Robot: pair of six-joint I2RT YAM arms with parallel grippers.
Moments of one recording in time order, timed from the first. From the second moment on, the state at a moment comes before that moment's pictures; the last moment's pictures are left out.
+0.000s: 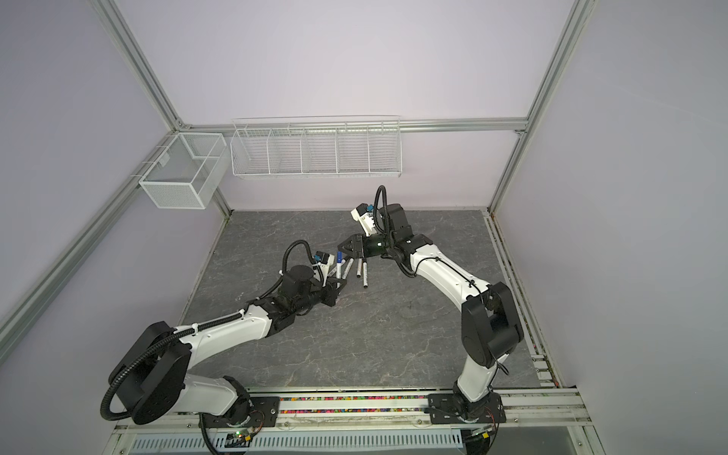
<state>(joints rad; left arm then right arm) -0.72 1.40 0.69 0.25 0.10 -0.34 0.53 1.75 1.43 -0.23 -0.72 0.41</state>
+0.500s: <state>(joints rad) -0.73 1.40 0.69 0.26 0.10 -0.36 0.57 1.80 1.43 -0.23 -0.72 0.42</state>
